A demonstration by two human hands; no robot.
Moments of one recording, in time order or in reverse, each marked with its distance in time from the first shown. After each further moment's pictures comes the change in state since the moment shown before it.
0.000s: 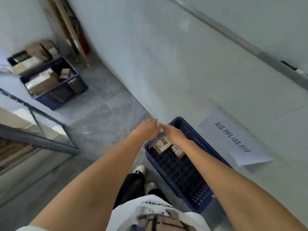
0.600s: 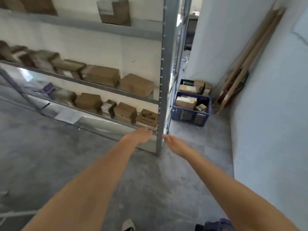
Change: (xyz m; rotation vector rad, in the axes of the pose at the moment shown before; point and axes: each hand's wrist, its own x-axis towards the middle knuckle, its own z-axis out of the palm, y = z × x) left_hand -0.351 -0.323 -0.055 -0.511 0.555 -0.811; right_hand -0.098 -0.367 0.234 -0.579 -0.423 -0.767
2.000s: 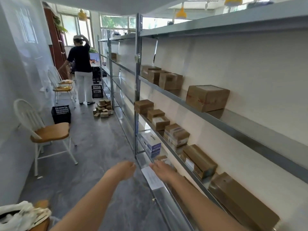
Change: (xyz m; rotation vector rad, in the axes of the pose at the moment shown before) left_hand 0.037 -0.578 -0.404 -0.404 0.548 -0.617; right_hand 0.386 -0.685 0.197 -0.449 -0.275 -0.697
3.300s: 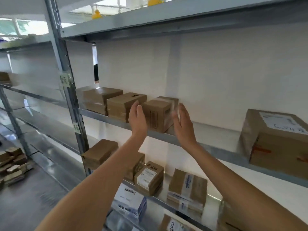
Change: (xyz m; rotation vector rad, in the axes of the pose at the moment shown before) left_hand 0.516 0.209 -0.272 -1.269 0.179 0.654; right_hand 0.412 -0.075 -0.297 0.369 1.178 0.038
